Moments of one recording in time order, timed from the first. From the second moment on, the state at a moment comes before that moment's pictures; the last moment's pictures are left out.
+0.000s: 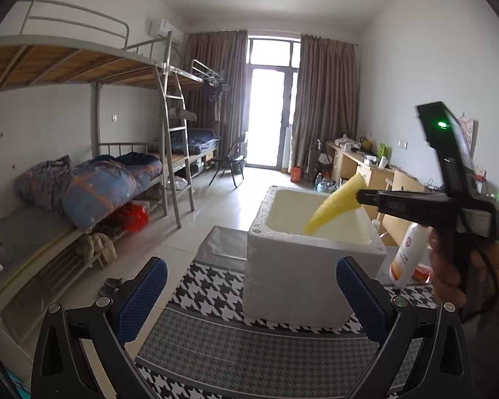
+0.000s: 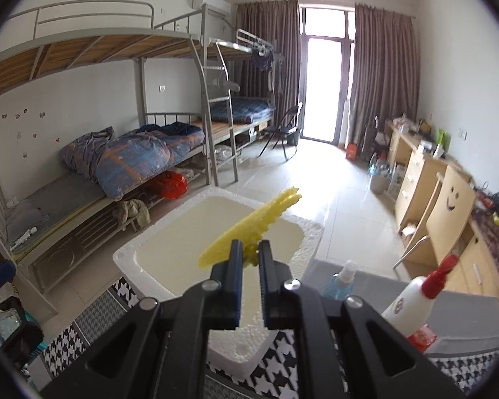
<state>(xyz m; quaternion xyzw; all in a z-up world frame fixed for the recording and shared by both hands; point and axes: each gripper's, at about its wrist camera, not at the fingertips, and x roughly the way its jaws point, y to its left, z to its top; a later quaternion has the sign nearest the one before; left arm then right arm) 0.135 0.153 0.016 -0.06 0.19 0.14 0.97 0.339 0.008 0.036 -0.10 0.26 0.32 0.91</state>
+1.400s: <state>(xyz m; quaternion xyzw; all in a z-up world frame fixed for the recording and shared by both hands) 0.123 0.142 0.022 -0.06 0.20 0.14 0.97 0.313 -0.015 0.052 -0.11 0.25 0.33 0.90</state>
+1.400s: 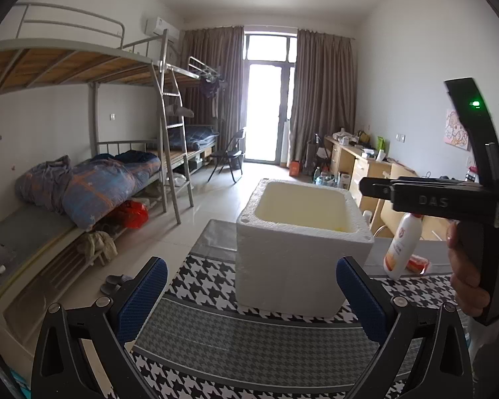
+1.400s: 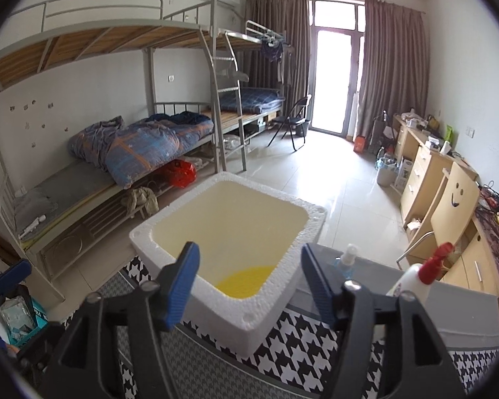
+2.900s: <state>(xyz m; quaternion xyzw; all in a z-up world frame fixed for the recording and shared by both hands) 0.071 0.035 0.053 -0.02 0.12 0.02 0.99 0.185 -0.167 0.063 0.00 0.11 0.26 0.96</state>
